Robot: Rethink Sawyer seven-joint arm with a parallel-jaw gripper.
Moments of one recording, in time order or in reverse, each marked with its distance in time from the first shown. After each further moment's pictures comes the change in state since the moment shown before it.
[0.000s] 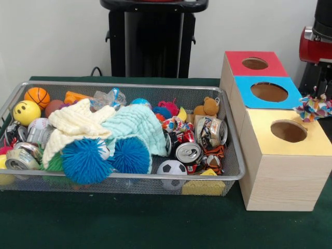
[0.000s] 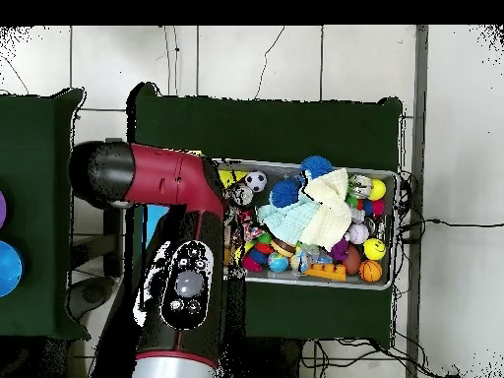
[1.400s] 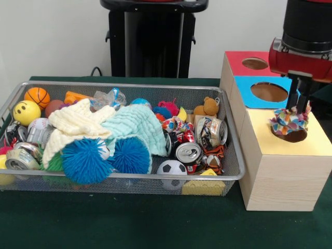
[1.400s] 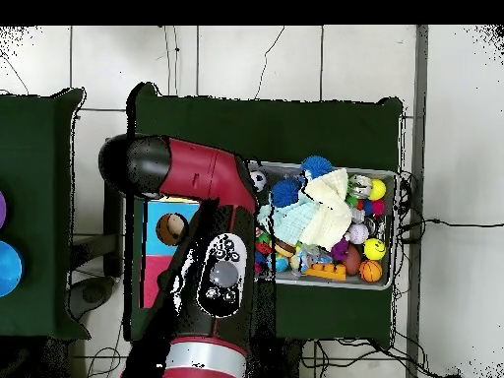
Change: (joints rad) arm -0.068 0.024 -0.001 -0.002 -0.009 -0.041 0.000
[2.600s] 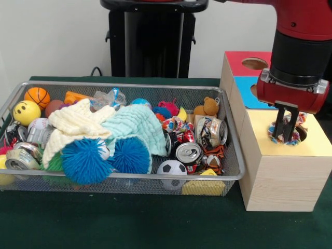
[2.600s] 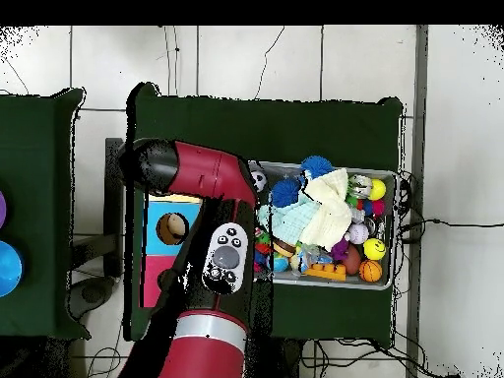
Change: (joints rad) arm -0.004 0.084 -0.004 -0.029 -0.008 -0.100 0.000
